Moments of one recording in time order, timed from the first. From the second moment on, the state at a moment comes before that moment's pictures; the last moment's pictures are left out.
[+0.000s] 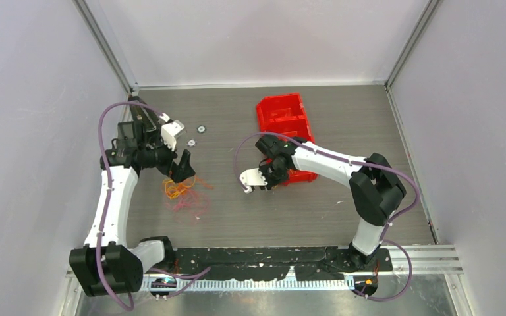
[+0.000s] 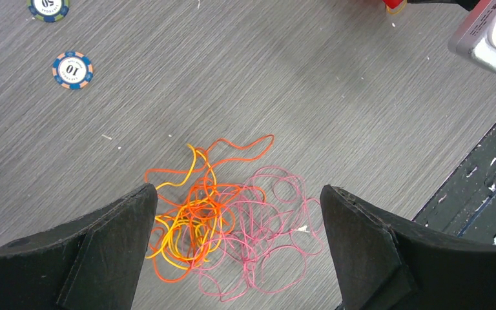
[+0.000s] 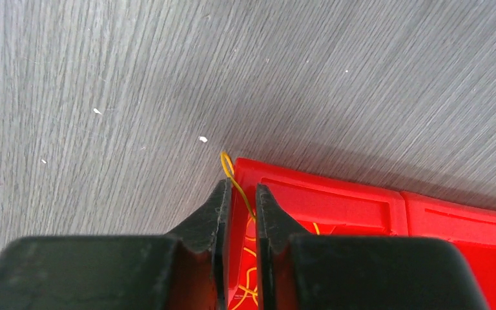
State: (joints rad) left arm 0.10 1.12 1.04 -0.89 0.71 0.60; right arm 0.78 1.77 1.26 -0.78 -0.23 -1.25
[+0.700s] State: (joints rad) left arm 0.10 1.13 1.05 -0.89 0.71 0.60; right arm 0.63 1.71 1.34 -0.82 -0.36 -1.18
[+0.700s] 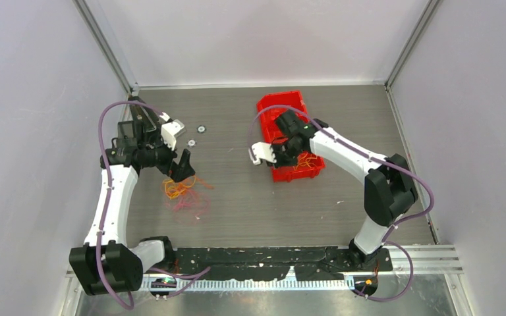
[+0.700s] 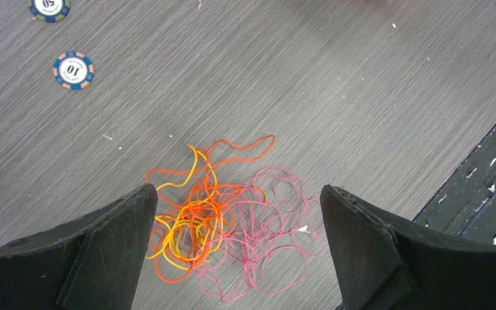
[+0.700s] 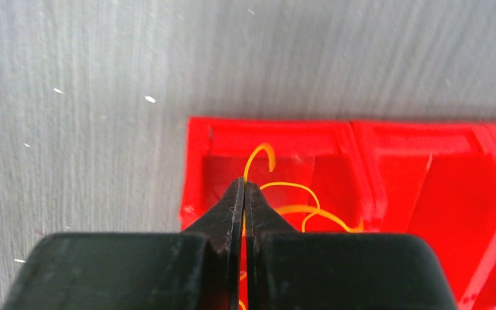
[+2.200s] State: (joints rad) left arm 0.10 1.11 1.05 -0.88 0.69 0.58; right arm 0.43 1.70 1.40 -0.73 -0.34 -0.70
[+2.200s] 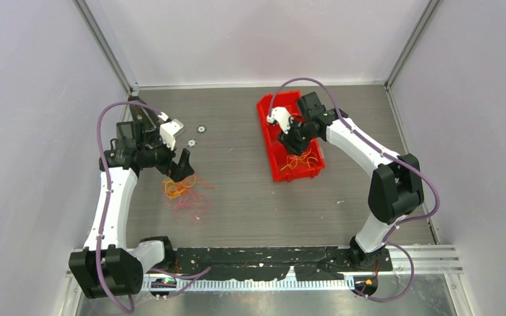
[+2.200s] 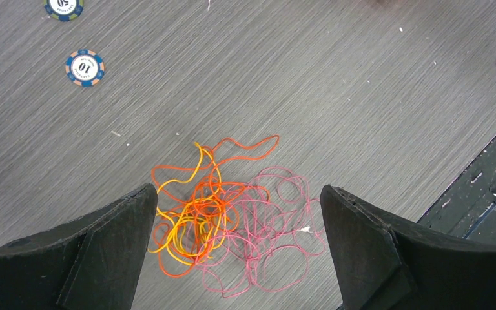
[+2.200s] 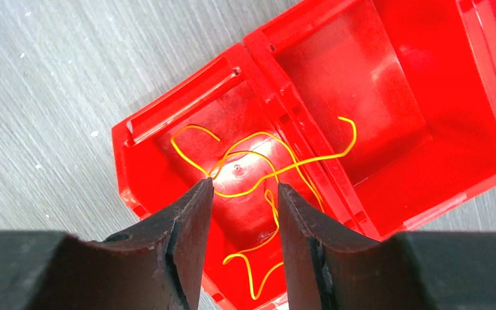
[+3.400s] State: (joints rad) left arm 0.10 1.10 1.05 -0.87 0.67 0.58; right arm 0.39 1.75 1.28 -0.57 -0.31 -0.39
